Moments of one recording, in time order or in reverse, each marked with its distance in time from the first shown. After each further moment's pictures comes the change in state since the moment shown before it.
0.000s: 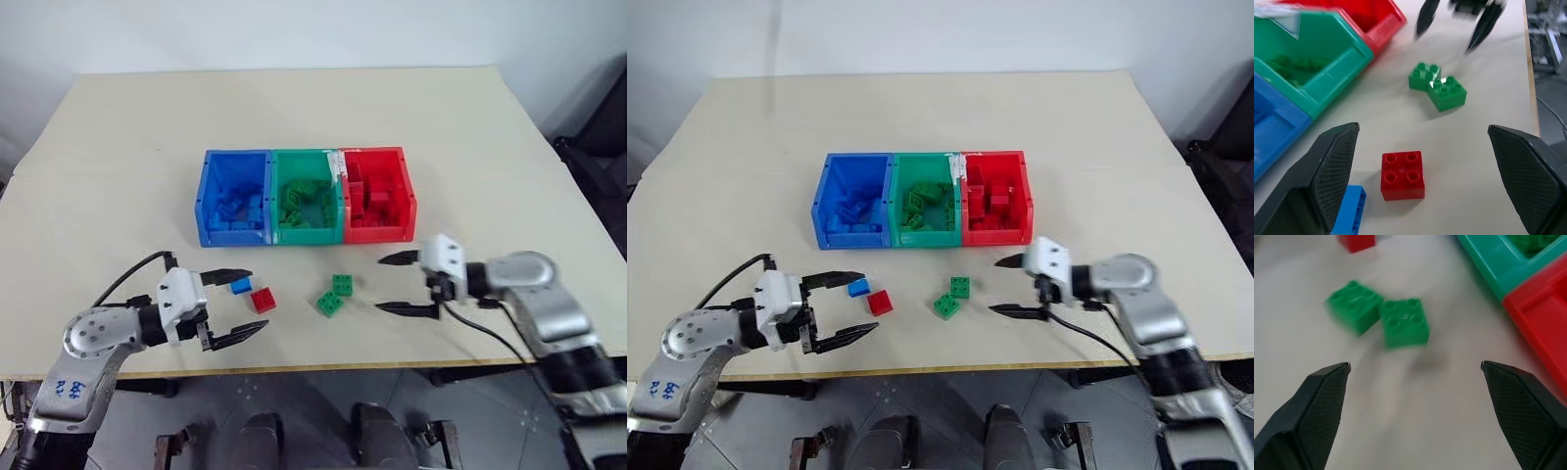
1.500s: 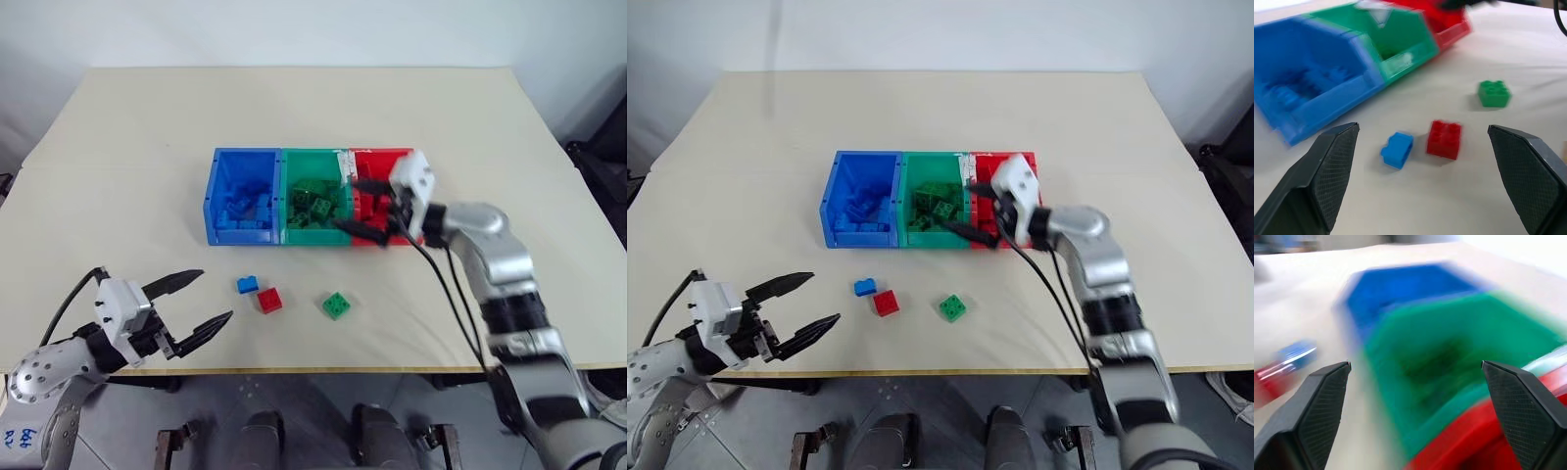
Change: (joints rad) left arm 0.112 -0.041 0.150 -0.040 -0.087 0.034 0.076; right arm -0.086 0.145 -0.168 0.003 0.186 0.113 -0.078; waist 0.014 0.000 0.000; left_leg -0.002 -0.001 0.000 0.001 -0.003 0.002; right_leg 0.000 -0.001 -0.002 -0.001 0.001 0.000
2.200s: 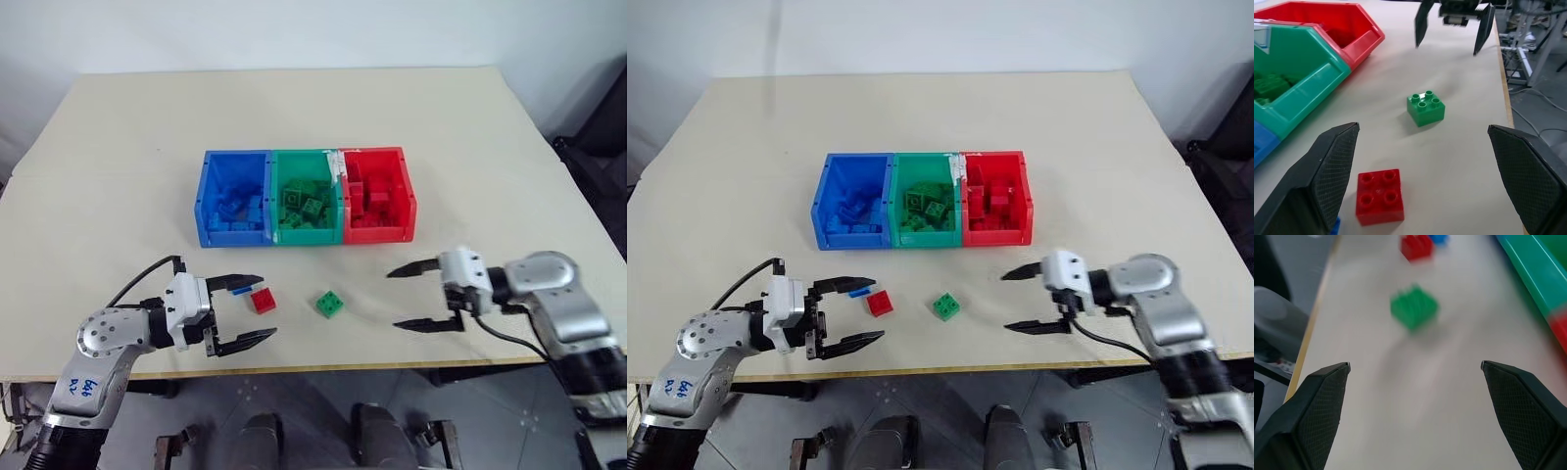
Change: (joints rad) left arm -0.195 0.011 -0.225 0.138 0.088 -0.079 -0.158; right arm 0.119 -0.213 0.124 -0.006 -0.072 -0.269 0.337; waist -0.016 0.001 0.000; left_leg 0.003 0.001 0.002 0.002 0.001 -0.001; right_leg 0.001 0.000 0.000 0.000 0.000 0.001
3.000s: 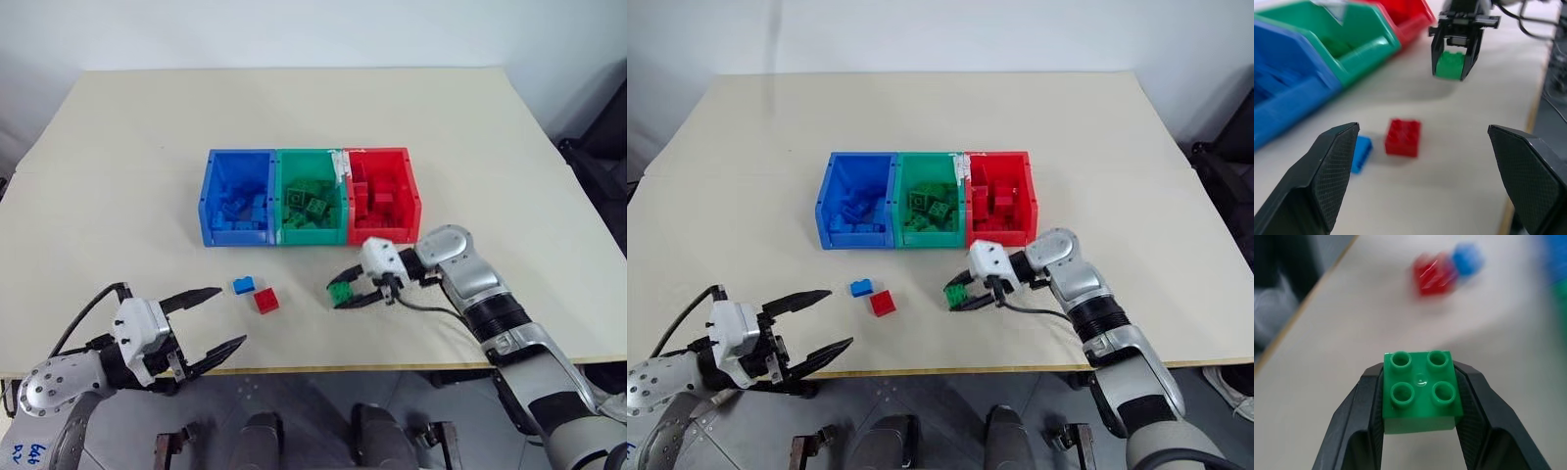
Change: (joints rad) left arm 0.309 -0.042 0.244 -0.228 -0.087 0.069 0.188; right arm -0.306 0.273 0.090 0.335 -0.058 -0.023 -0.007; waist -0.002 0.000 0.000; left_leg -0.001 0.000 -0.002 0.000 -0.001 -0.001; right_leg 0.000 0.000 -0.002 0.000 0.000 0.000
